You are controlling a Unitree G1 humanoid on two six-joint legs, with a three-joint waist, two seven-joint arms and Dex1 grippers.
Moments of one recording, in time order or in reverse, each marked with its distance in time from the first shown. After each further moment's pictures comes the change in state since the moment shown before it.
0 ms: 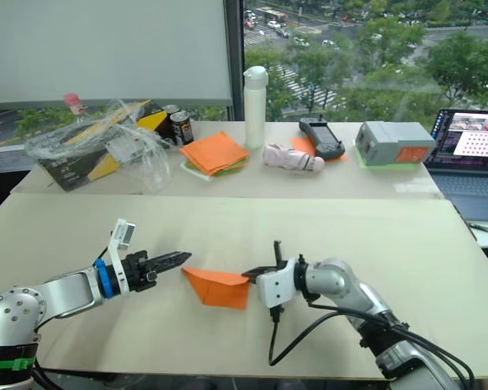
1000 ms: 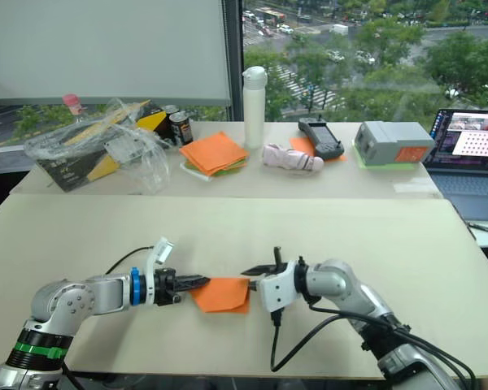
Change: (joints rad) left arm -0.067 -0.075 -0.213 0.075 0.500 -0.003 -0.345; right arm 0.016 -0.013 -0.005 -0.057 0.002 0.002 0.029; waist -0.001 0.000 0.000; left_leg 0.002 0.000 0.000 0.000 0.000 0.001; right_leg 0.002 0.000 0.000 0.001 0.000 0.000
